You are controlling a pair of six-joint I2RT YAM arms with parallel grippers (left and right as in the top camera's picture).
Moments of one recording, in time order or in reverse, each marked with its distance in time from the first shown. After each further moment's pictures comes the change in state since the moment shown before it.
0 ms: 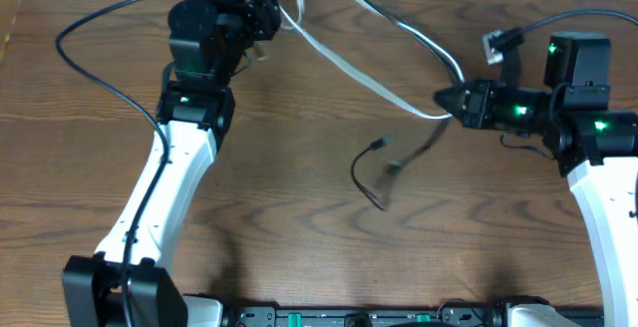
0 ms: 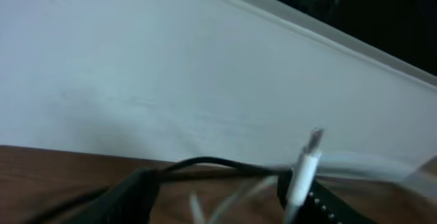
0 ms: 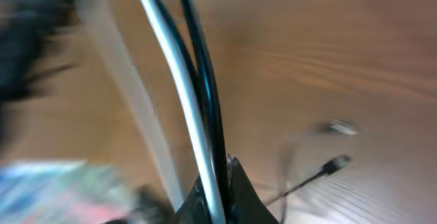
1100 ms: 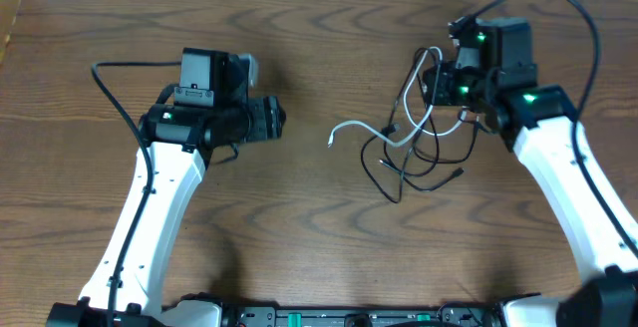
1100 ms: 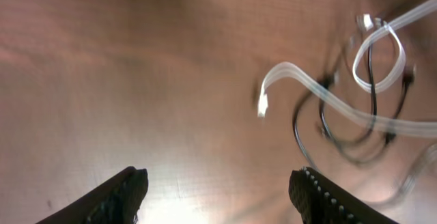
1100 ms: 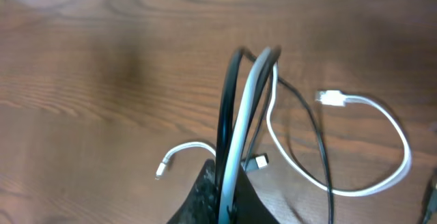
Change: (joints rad) left arm 0.005 -0.119 0.000 -1.085 0.138 0.178; right arm 0.181 0.217 0.000 0.272 0.452 0.027
